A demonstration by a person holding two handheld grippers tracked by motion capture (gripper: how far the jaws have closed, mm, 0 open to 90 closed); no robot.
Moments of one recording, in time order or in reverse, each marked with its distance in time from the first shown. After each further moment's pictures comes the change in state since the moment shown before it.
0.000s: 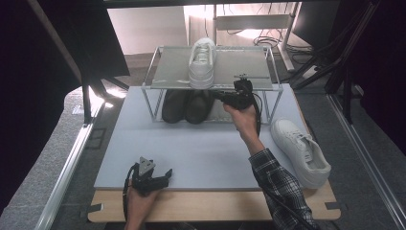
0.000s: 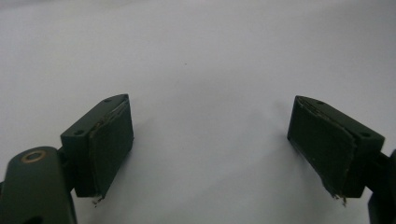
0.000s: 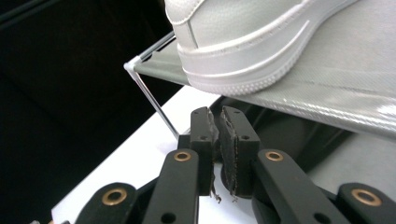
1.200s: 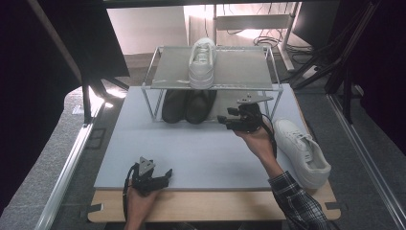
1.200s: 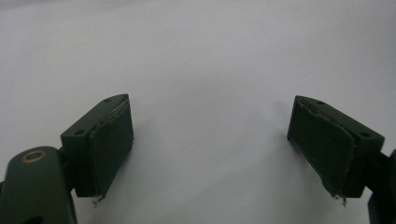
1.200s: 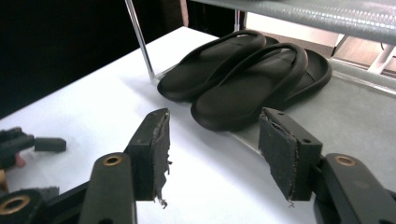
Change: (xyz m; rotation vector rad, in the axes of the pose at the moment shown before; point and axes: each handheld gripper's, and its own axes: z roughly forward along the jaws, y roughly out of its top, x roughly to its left) left arm 0.000 0.000 0.000 0.001 0.001 -0.001; right arm 0.013 -0.051 -0.040 0.106 -0.109 -0.275
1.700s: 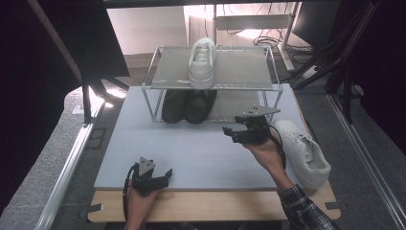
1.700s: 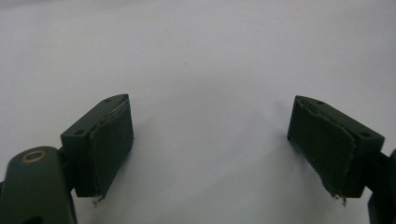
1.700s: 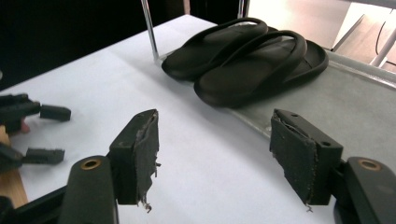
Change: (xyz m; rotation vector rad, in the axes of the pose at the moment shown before) left arm 0.000 0.000 0.000 0.000 0.000 0.000; right arm 0.008 -0.027 -0.024 0.012 -0.009 -0.063
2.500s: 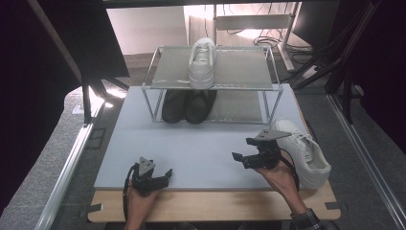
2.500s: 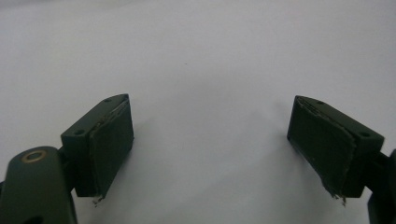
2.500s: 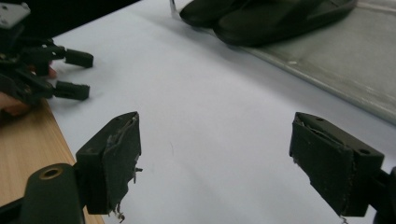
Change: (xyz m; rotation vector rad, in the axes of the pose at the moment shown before) left arm 0.000 0.000 0.000 0.000 0.002 -0.003; right arm 0.004 -0.067 -0.026 0.060 0.061 0.037
